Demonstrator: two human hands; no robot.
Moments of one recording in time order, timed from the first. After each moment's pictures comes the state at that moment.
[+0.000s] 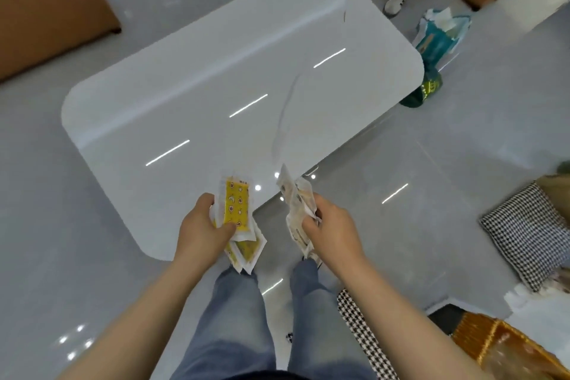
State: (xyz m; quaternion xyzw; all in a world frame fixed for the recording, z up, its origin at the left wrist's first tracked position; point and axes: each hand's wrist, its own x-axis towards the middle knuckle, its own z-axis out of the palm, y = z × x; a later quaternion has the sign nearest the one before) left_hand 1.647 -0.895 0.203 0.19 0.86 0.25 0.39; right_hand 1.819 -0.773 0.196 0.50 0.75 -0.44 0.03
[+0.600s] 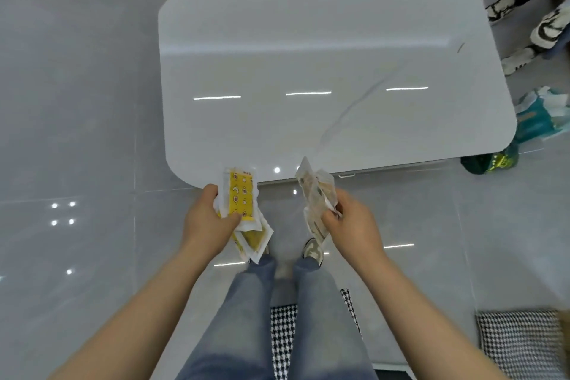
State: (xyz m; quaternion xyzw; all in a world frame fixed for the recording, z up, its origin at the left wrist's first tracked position) left_hand 1.715 -0.972 0.172 -0.06 0.87 0.37 0.32; right_hand 1.817 -0.766 0.178 0.32 0.84 -0.42 0.13
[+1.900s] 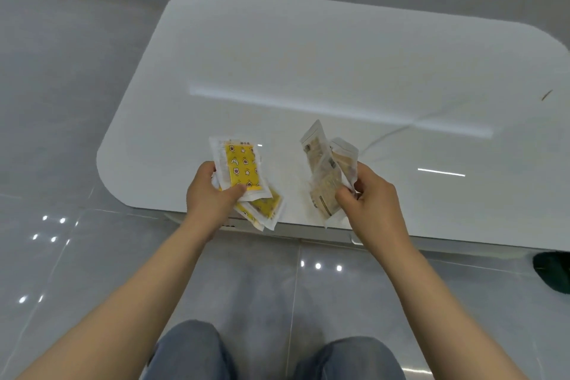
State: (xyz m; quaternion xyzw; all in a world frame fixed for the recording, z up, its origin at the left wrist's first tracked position) left_hand 1.676 -0.860 -0.099 -0.14 0.83 0.53 0.13; right_hand 1.749 -0.641 -0.057 0.16 0.85 -0.50 -0.01
